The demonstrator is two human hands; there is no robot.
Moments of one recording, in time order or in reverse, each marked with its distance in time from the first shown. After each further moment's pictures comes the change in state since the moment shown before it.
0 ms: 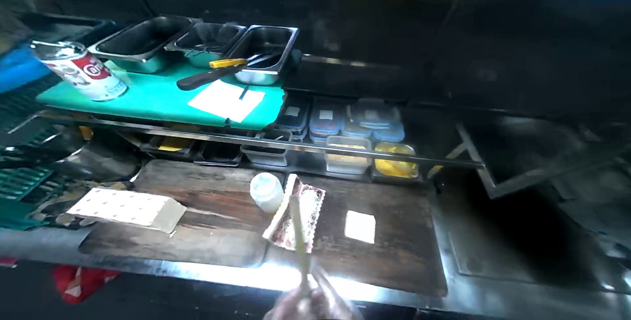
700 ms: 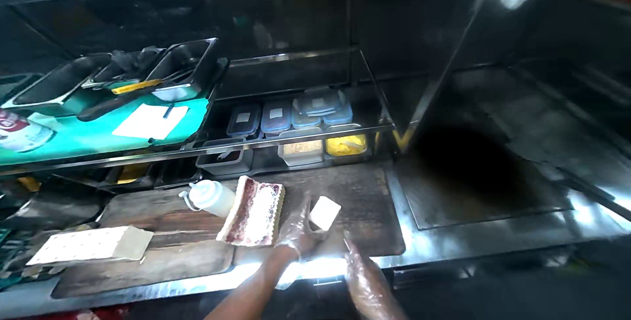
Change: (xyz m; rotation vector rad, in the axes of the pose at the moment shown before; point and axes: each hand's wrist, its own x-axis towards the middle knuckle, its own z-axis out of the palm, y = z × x) left_hand 0.148 -0.078 0.116 1.397 -0.465 -0.073; right_hand -0.065 0.046 -0.115 -0.830 0.483 0.285
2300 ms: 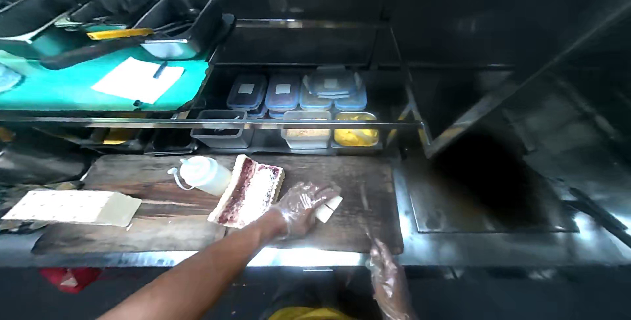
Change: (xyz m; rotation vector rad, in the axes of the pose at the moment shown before) left_hand 0.033 -0.004 -0.035 0.306 -0.136 0.695; right_hand 0.004 0.061 0.000 0.316 0.286 0.088
